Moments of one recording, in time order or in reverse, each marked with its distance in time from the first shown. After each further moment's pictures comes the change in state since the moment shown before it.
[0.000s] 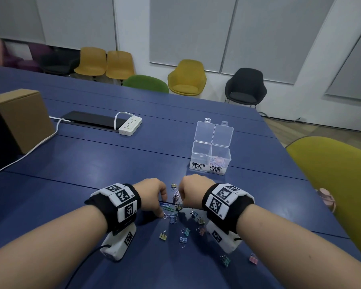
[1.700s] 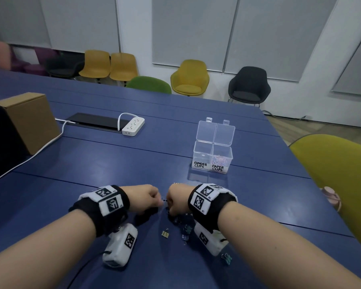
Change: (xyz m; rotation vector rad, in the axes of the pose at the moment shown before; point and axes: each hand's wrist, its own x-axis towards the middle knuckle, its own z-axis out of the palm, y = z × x) left_hand -0.015 -0.024 0.007 -0.379 -0.155 -0.070; right_hand 0.020 -0.023 0.022 0.094 -0.148 -0.100
